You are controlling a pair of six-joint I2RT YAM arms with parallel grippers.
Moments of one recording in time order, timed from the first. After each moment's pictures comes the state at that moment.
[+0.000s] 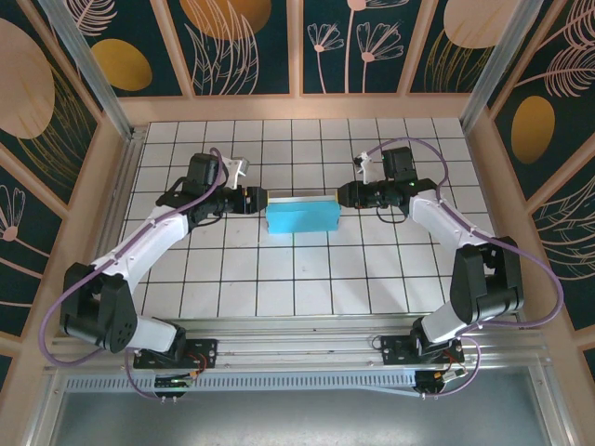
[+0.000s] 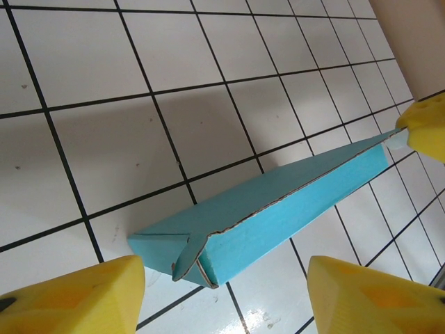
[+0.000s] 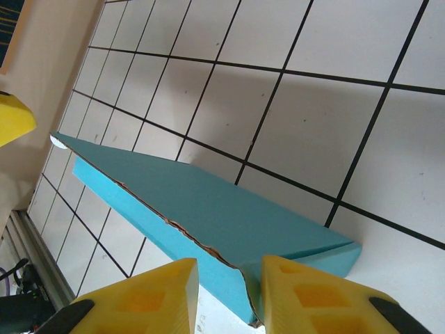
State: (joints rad) left arm -0.35 1.42 1.04 -0.36 0.45 -0.34; right arm 0.28 1.53 1.08 -0.40 -0.66 0.20
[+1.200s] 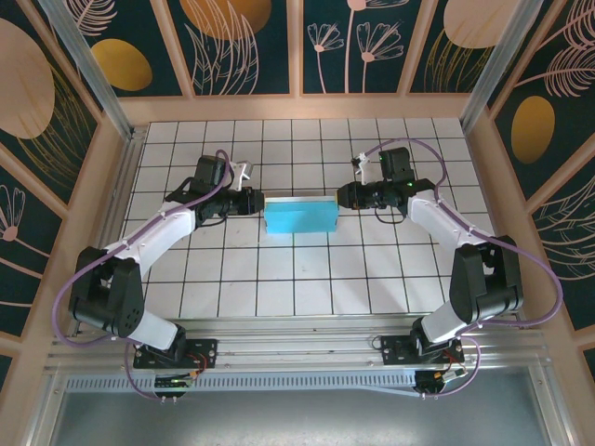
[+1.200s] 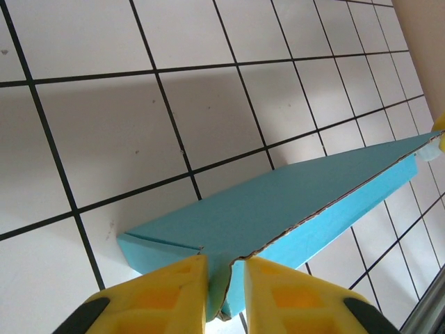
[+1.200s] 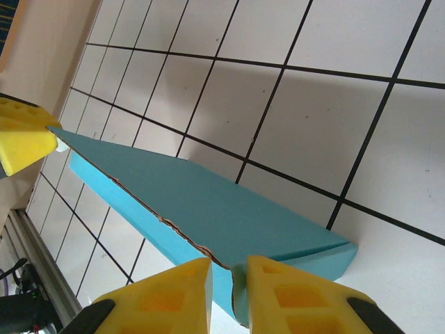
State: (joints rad) left arm -0.35 1.50 1.03 -0.32 0.48 -0.38; right arm 0.29 1.53 1.08 -0.40 -0.65 0.21
